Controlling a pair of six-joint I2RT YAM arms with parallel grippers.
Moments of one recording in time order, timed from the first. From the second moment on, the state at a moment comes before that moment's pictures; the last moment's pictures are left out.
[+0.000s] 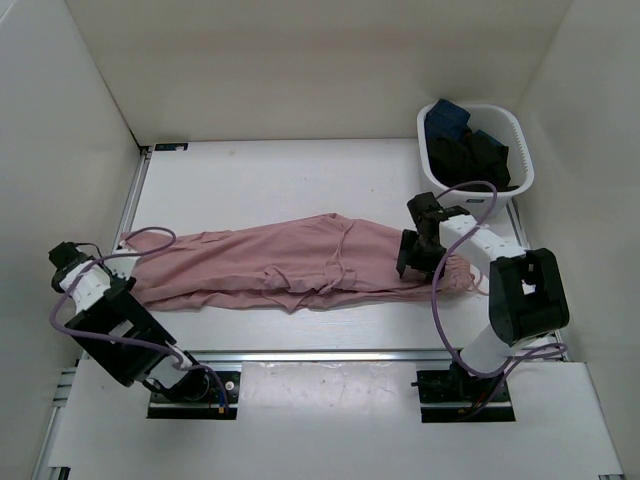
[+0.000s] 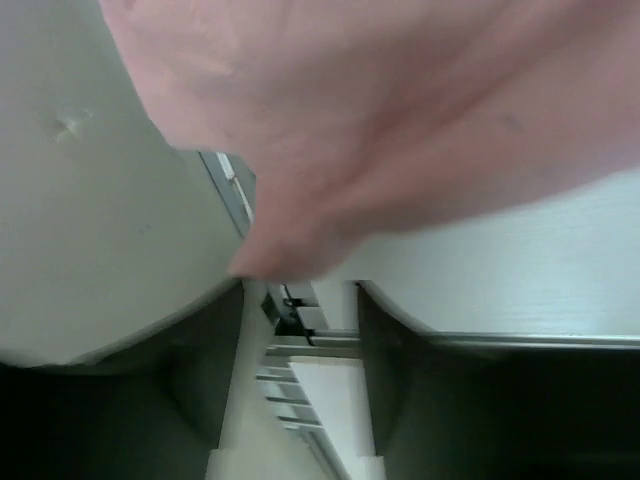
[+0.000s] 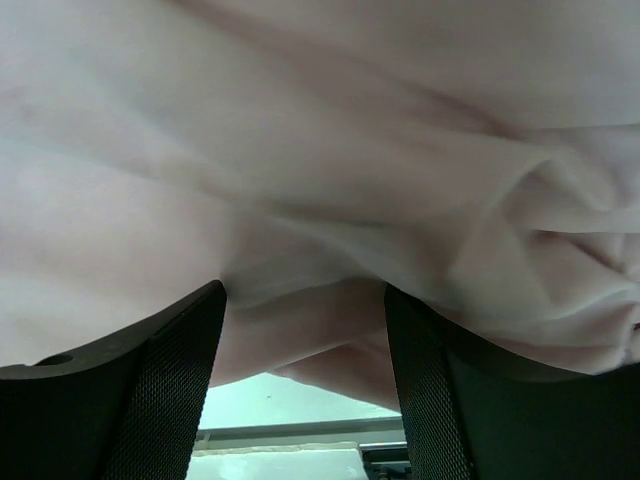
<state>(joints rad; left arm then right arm) 0.83 1.38 0.86 -0.68 0.05 1.18 0.33 1.60 1.03 -0.81 0.05 0.50</state>
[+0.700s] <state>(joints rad) 0.67 1.46 1.16 -0.90 0.25 1.17 0.64 1.78 1.48 -0.75 0.06 0.47</state>
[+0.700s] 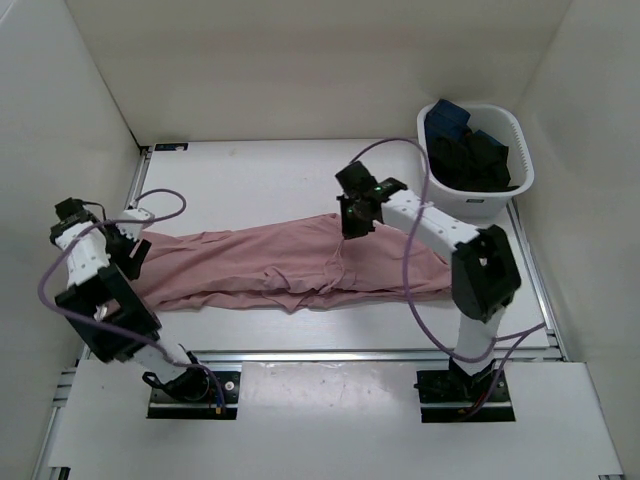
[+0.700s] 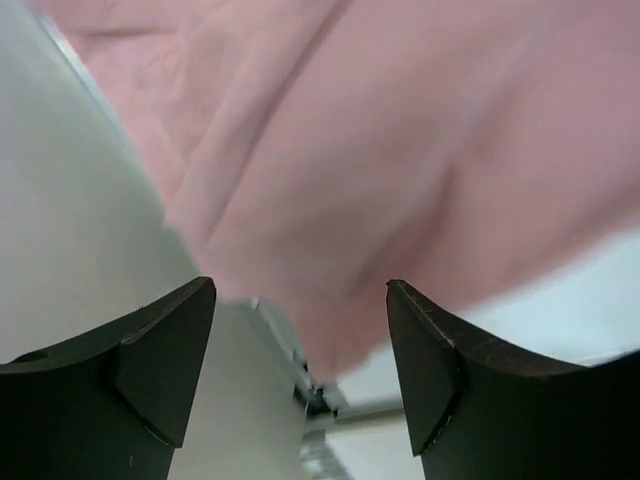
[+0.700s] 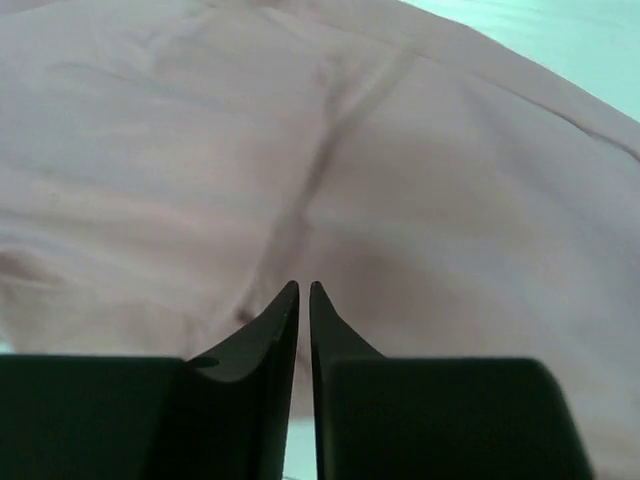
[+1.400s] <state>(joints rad) 0.54 1.94 1.32 -0.72 0.00 0.97 0.79 1.87 1.23 -0.58 0.03 0.48</state>
